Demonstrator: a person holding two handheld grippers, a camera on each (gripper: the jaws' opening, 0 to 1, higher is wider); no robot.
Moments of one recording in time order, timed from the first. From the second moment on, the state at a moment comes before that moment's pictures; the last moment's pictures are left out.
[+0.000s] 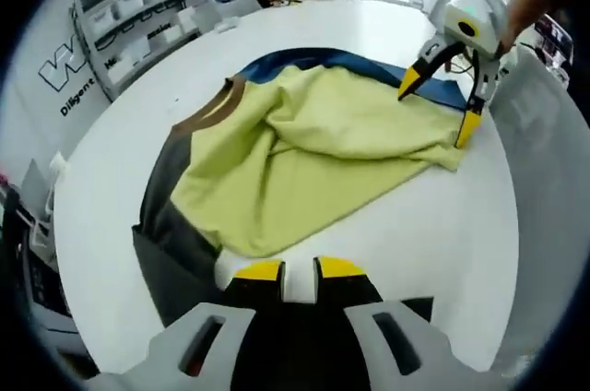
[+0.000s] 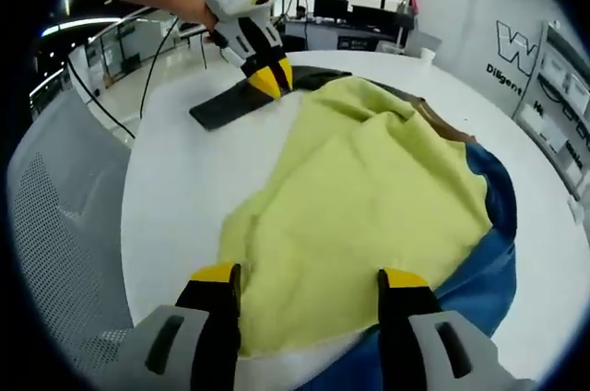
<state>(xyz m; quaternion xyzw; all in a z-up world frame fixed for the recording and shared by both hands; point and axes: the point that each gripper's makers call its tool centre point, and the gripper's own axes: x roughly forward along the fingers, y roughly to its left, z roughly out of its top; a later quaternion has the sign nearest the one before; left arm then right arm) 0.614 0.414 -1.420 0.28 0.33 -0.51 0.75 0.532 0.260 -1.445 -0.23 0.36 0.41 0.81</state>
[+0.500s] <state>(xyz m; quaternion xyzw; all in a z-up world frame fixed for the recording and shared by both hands) 0.583 0.356 -1.441 0.29 0.31 -0.56 0.71 0.529 0.244 -1.444 -0.25 0.38 0.41 0.80</state>
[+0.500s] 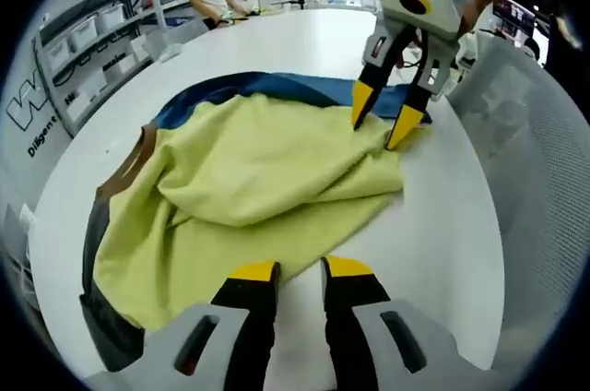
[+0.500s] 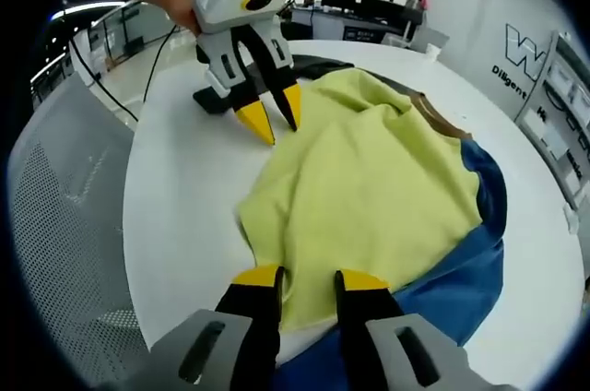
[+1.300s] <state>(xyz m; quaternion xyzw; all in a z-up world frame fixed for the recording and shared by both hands) 0.568 0.428 -1.445 0.31 0.38 -0.55 0.68 0.524 0.228 -1.447 -0.26 0.39 0.41 0.78</state>
